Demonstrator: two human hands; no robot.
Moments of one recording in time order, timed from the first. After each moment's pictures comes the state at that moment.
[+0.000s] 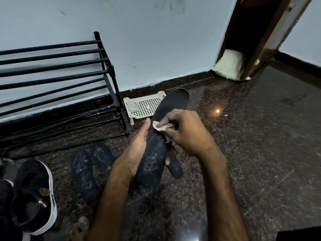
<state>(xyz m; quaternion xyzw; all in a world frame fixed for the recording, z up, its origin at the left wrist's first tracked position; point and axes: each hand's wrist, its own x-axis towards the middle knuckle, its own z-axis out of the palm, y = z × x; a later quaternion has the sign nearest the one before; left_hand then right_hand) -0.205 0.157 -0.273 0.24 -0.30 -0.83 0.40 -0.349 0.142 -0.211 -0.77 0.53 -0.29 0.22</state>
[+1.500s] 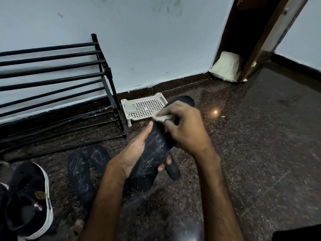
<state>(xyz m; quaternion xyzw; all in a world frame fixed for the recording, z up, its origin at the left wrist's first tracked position) -0.200 0.158 -0.271 0.25 -0.36 -0.83 0.34 -0.351 0.138 -0.208 -0.75 0.53 -0.36 0.19</state>
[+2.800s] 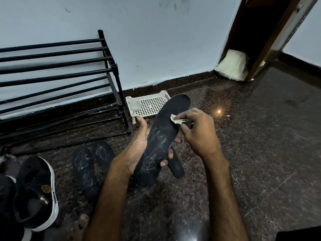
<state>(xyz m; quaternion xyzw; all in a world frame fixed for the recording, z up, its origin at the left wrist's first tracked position) -0.193 0.153 -0.284 0.22 -0.35 -0.83 0.39 -0.363 0.135 -0.236 -0.72 0.58 -0.36 0.14</state>
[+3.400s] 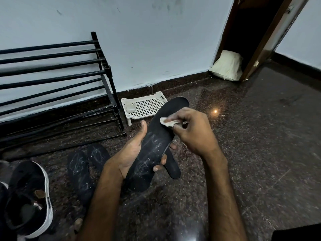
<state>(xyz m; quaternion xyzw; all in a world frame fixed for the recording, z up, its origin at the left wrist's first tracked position) -0.190 0.153 -0.286 0.22 -0.39 -0.83 0.34 -0.371 0.135 -0.227 -0.73 0.54 -0.36 0.21</state>
